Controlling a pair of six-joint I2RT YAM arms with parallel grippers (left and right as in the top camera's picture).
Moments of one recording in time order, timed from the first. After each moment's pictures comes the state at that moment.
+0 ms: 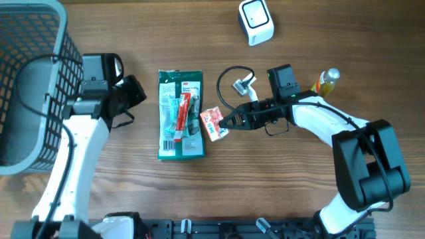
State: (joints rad) left arm 0.00 1.40 1.10 -0.72 0.07 -0.45; right arm 0.31 1.82 0.96 -0.25 -1.56 0.11
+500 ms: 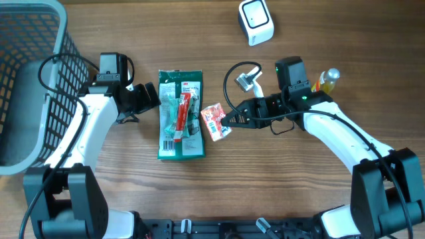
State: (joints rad) left arm 0.00 1.61 1.10 -0.75 0.06 -0.40; right arm 0.31 1.64 0.96 -0.25 -1.56 0.22
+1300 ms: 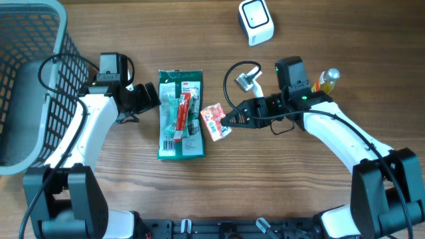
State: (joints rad) left arm 0.00 1.61 1.10 -0.75 0.06 -0.39; right arm 0.31 1.64 0.96 -0.25 -1.56 0.24
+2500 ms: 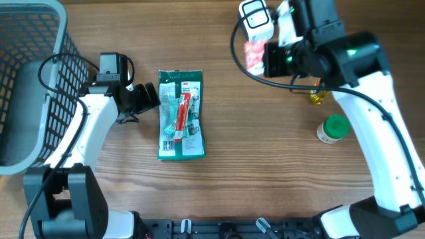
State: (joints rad) left arm 0.00 1.61 1.10 -0.75 0.06 -0.39; right arm 0.37 1.63 1.91 -1.23 -0.10 0.25
